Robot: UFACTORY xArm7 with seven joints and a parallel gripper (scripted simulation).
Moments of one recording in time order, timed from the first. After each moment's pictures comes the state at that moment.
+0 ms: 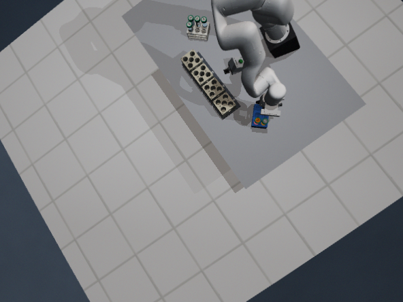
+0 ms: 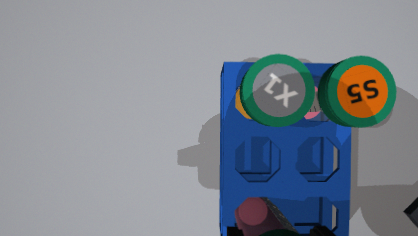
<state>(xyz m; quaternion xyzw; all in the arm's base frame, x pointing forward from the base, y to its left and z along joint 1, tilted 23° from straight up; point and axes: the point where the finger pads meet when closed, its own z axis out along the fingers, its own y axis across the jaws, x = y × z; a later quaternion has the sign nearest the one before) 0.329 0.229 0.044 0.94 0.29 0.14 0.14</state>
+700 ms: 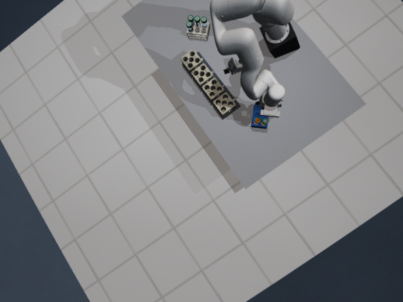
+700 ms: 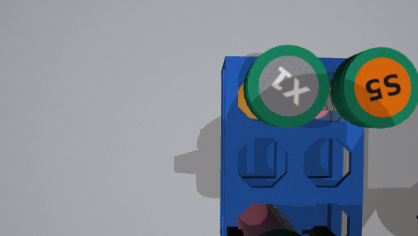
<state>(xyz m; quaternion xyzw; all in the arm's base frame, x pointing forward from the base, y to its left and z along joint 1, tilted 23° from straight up) 0.335 0.226 0.027 0.94 0.29 0.14 0.14</state>
